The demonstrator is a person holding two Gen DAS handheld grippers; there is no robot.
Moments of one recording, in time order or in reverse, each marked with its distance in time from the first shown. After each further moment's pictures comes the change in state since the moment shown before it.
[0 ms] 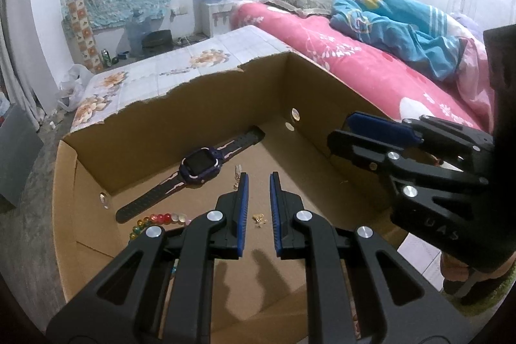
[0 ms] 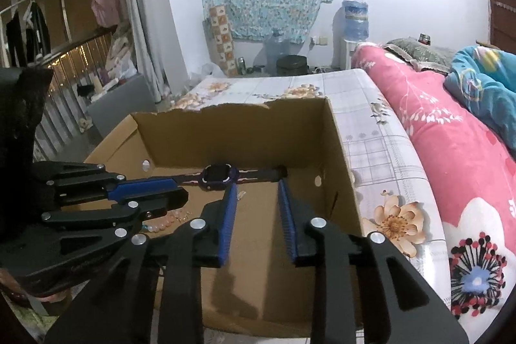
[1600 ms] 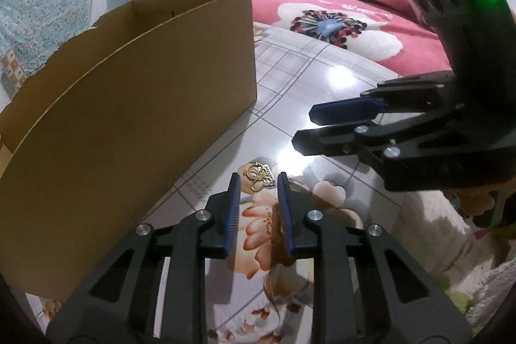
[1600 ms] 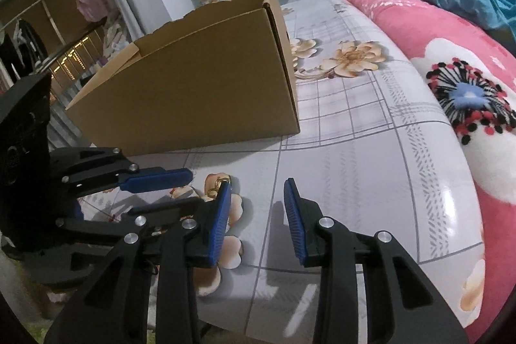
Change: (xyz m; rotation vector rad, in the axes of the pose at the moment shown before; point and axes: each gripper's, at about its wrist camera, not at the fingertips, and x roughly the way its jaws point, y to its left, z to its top) left arm 0.006 -0.112 -0.116 0.324 0.081 -0.196; right arm -0.053 -0.050 -0.141 0.165 0.195 0.061
